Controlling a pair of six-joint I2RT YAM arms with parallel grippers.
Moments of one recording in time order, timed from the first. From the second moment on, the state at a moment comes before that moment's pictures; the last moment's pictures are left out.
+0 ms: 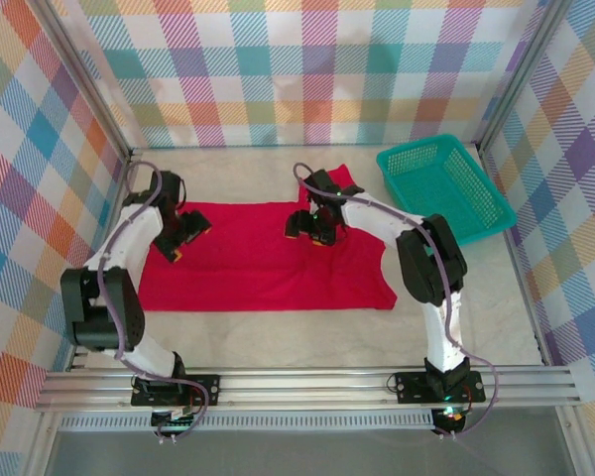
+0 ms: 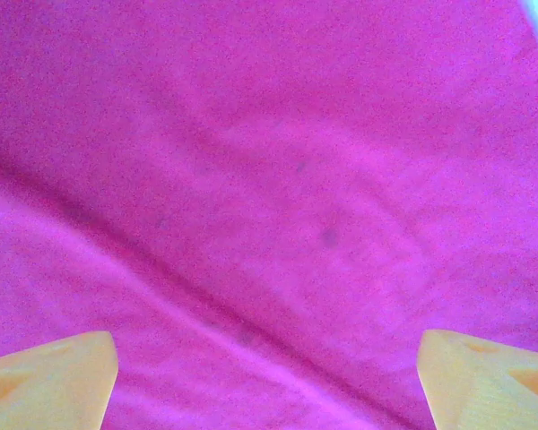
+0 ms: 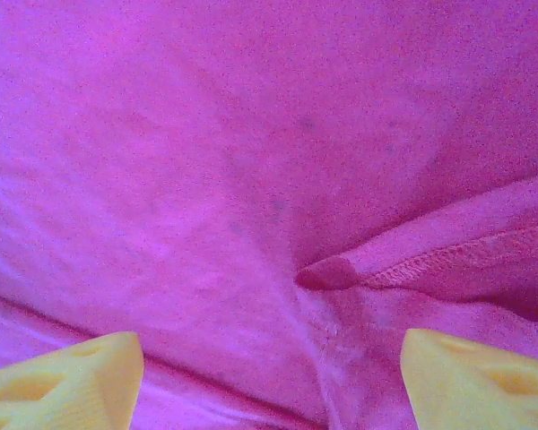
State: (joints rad) left arm 0.01 1.63 1.29 -0.92 0.07 -0.76; right arm 0.59 2.04 1.59 -0.66 -0.27 0.68
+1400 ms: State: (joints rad) left arm 0.17 1.93 1.60 -0.98 -0.01 -0.84; right arm 0.44 1.89 1.56 -0.66 -0.14 0.64
